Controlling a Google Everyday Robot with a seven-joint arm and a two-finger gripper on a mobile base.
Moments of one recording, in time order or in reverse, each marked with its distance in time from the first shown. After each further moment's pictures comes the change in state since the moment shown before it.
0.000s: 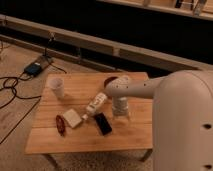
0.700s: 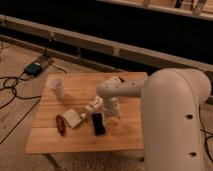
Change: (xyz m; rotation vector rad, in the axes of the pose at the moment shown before) arm -0.001 0.057 0.009 -0.027 0.032 -0.151
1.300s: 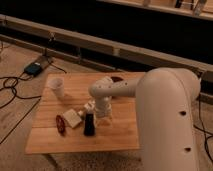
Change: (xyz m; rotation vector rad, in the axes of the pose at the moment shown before) arm -0.006 0.052 -0.005 -0.069 -0.007 -0.104
